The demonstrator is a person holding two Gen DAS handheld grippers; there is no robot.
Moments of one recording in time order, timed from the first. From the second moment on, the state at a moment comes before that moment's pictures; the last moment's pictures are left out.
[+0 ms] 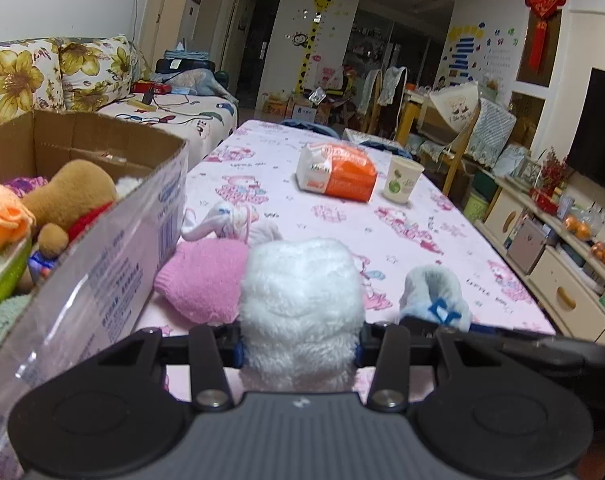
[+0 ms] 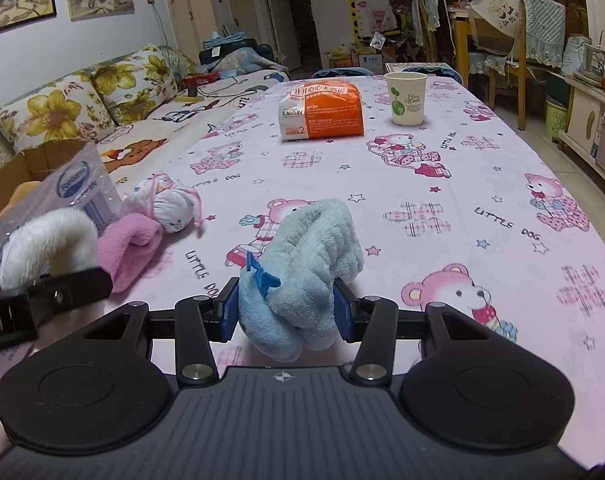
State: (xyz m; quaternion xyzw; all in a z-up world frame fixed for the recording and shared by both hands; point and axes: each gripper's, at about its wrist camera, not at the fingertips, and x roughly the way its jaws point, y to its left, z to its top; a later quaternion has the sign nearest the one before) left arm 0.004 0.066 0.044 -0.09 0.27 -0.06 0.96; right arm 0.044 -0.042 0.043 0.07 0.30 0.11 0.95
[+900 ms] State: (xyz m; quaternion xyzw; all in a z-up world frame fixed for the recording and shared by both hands) left arm -0.021 0.113 0.094 -0.11 0.15 -0.05 0.98; right arm 0.037 0.015 0.085 0.07 0.23 0.21 0.95
